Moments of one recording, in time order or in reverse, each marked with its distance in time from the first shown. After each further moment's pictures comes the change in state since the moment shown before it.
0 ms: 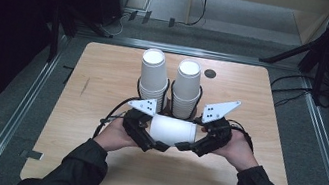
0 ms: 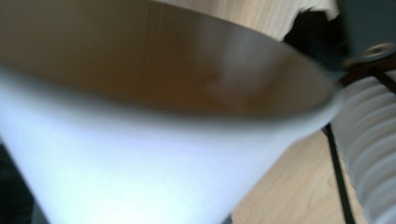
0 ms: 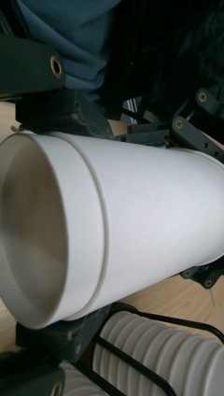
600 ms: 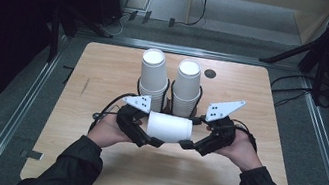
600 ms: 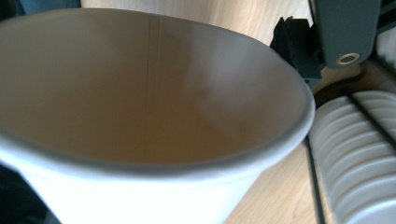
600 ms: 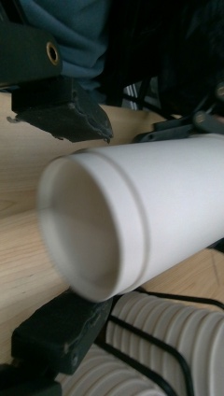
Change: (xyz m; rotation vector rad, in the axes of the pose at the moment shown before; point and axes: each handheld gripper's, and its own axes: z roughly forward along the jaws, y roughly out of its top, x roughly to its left) left arm 0.004 0.000 -0.021 0.069 0.058 -0.016; right arm -0.001 -0.001 -0.009 0.022 -0.070 0.026
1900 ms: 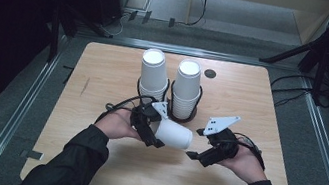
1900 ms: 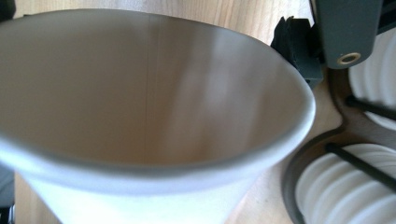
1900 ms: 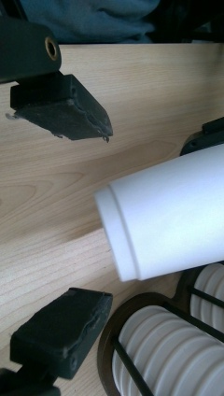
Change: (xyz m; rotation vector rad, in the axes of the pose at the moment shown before) left arm 0.017 0.013 0.051 0.402 0.069 0.082; right arm 0.009 -0.037 0.008 0.195 -0.182 0.011
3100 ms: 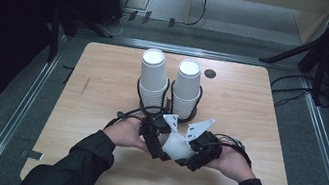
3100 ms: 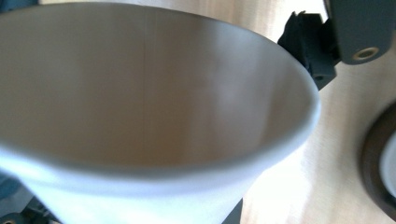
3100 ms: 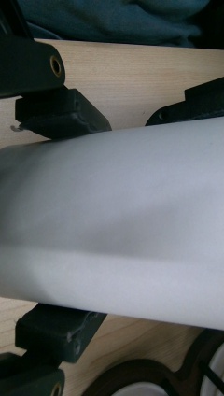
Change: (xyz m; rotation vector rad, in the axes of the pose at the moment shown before) left arm -0.022 0.015 0.018 0.008 -0.063 0.063; right arm 0.010 0.009 0.041 0.126 0.083 -0.123
